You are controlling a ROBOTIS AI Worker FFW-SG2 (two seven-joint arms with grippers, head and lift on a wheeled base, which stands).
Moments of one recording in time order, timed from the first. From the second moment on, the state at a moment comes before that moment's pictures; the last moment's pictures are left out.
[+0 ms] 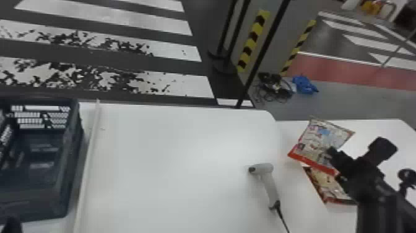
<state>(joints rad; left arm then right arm) 0.77 0.30 -0.01 -1.90 0.37 -0.46 -0.20 -0.22 -0.28 -0.81 -1.25 -0.25 0.52 0.09</state>
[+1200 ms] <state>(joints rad) 0.81 0.32 -0.01 -1.98 0.34 -0.46 -0.18 -0.33 -0.36 -0.78 -0.93 -0.23 0.29 -0.17</state>
